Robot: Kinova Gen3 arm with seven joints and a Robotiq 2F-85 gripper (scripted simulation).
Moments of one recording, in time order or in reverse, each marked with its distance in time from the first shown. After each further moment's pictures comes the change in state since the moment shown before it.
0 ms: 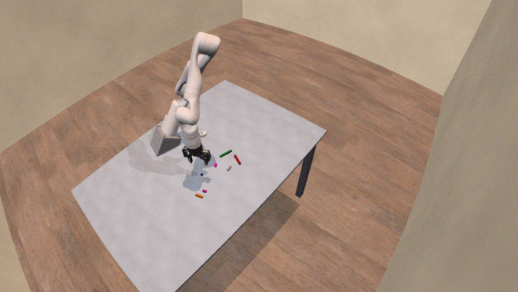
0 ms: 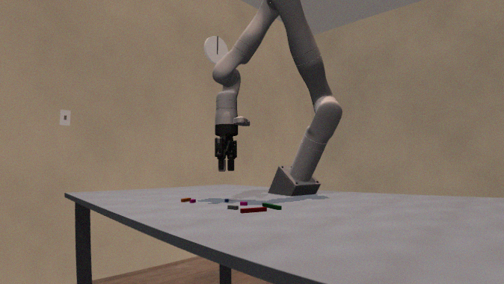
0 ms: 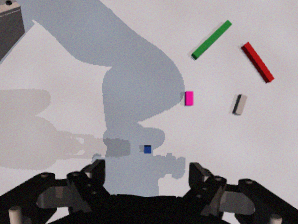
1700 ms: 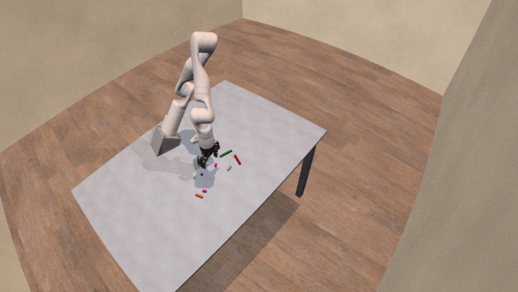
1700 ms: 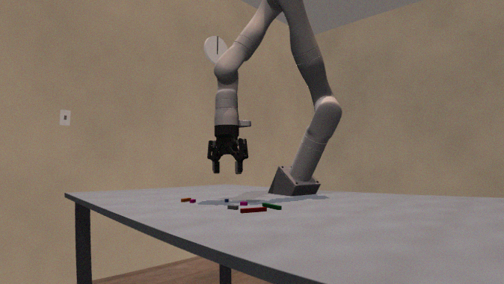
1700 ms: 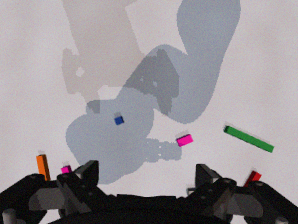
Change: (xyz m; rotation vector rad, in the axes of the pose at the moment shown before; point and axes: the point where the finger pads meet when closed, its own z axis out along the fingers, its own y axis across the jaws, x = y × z) arm 0.022 0.055 0.010 0.016 0.013 -1.185
